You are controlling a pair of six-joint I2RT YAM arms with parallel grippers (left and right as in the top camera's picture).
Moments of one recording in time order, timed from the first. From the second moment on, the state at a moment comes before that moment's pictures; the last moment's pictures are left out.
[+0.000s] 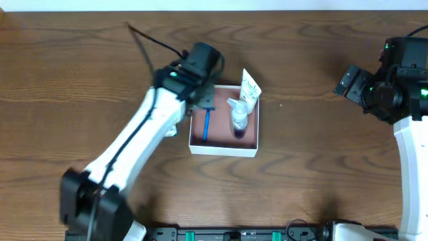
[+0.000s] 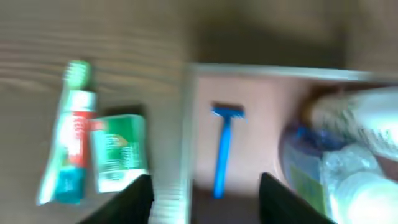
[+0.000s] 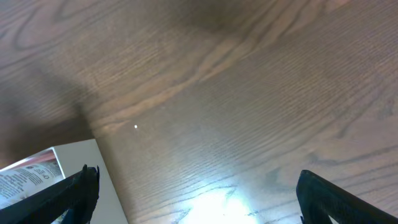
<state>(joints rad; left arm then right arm) -0.47 1.67 1.48 -0.99 -0.18 -0.44 -0.09 1.39 1.47 -1.15 0.05 0.46</state>
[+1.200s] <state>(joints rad) 0.08 2.05 1.43 -0.97 -0.05 0.10 -0.09 1.39 1.47 -1.15 0.05 0.46</state>
